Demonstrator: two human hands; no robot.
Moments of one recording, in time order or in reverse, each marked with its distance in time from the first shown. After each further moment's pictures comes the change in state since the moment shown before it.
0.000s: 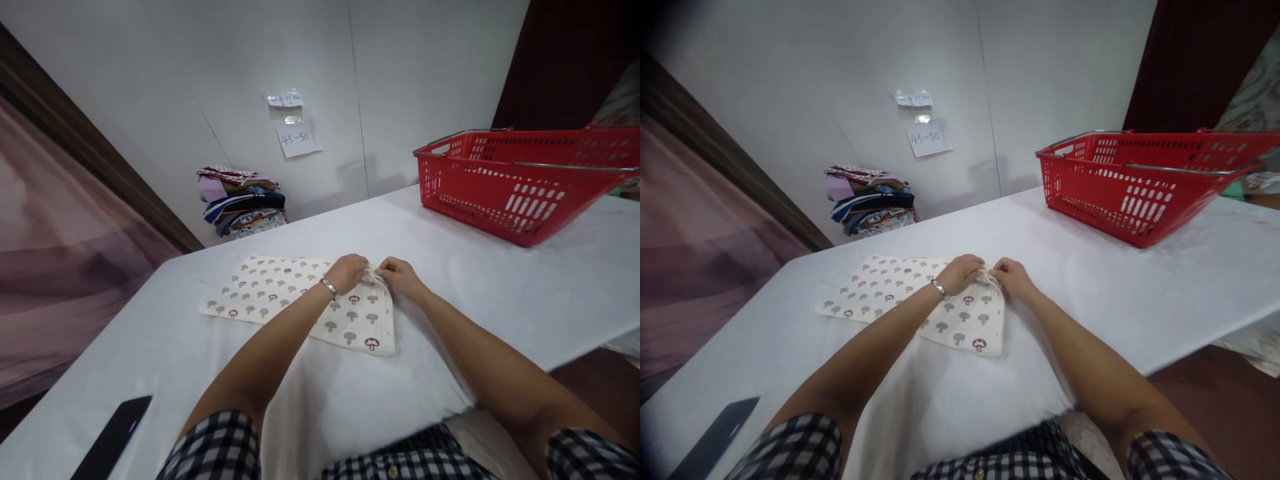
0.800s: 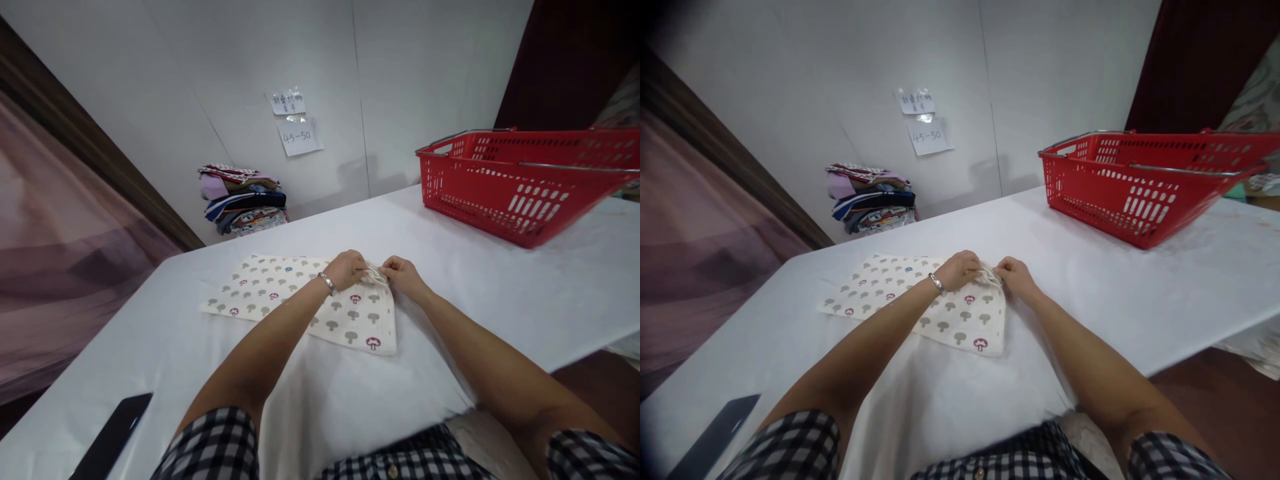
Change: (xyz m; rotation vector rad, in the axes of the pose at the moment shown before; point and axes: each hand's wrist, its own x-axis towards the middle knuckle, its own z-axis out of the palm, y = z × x) left_hand 0.003 -0.002 -0.017 -0.039 -0.074 0.022; right_hand 0.000 -0.002 -0.003 -0.126 0.073 0.042
